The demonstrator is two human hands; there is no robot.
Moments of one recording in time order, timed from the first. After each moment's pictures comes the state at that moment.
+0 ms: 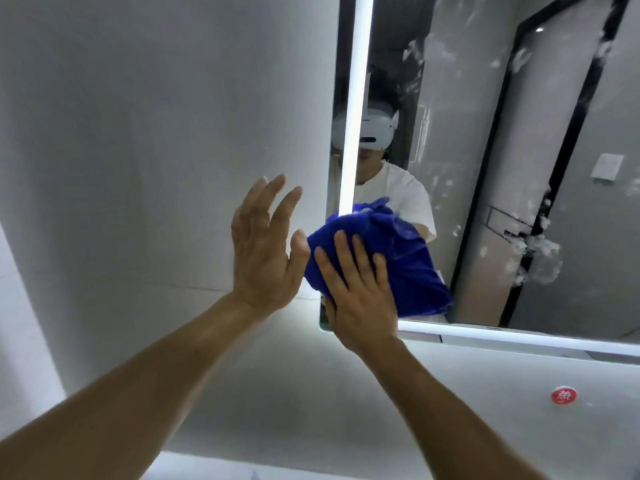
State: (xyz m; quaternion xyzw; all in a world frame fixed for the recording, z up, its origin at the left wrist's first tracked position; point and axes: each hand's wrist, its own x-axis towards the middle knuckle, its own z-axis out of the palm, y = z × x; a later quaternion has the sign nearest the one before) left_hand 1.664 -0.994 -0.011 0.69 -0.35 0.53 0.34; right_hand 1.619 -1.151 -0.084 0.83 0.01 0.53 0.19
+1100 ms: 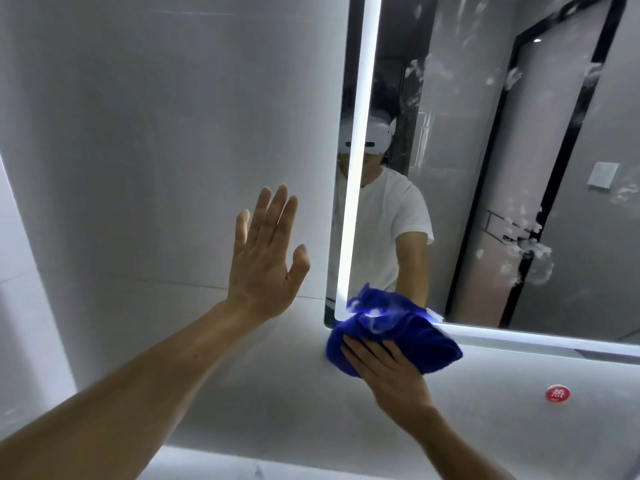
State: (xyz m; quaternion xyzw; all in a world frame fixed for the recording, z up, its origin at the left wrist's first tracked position) left_hand 1.664 -0.972 -0.019 0.76 -0.34 0.49 0.25; right_hand 1.557 -1.192 -0.186 0.89 0.06 0.35 0.29
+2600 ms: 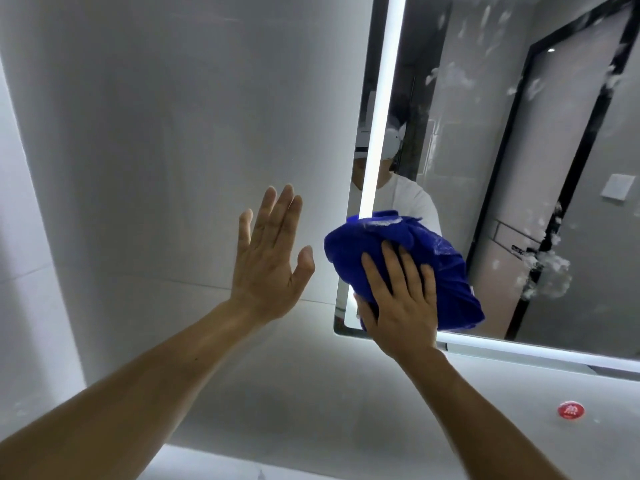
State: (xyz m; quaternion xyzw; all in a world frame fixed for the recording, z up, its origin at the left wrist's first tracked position) left_hand 1.656 -0.959 -0.012 0.78 -0.34 0.46 0.26; right_hand 1.599 -1.176 -0.085 0.79 -0.02 0.59 0.19
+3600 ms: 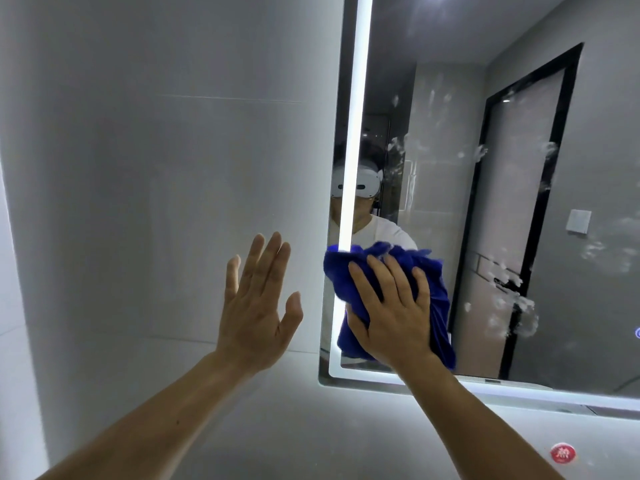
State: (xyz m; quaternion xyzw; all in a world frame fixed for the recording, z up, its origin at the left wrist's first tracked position) left_hand 1.652 -0.964 0.000 0.76 -0.35 0.49 0.25; right_hand 1.598 -1.184 -0.018 0.78 -0.03 0.58 0.22
